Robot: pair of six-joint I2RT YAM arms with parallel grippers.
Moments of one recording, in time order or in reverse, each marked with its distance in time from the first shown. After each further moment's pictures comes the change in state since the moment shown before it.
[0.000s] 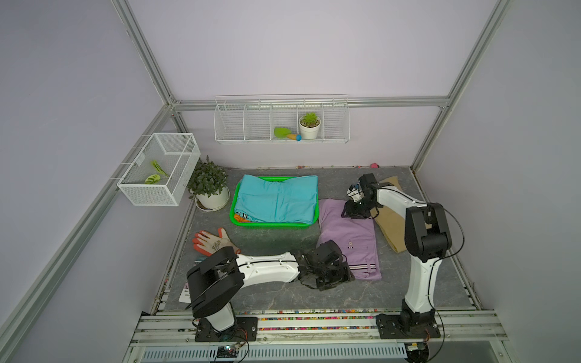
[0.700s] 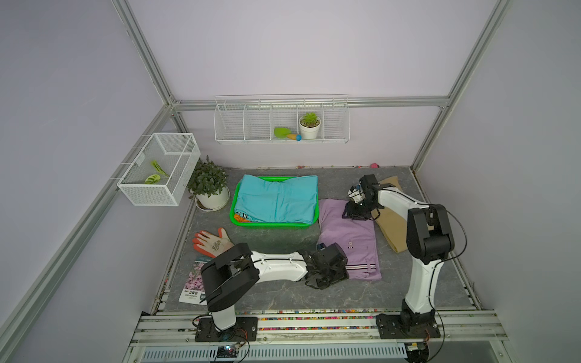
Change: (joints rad) left arm -0.005 0.093 0.058 -0.074 -0.184 -0.069; right arm 0.000 -0.024 -0.027 0.002 0.000 0.010
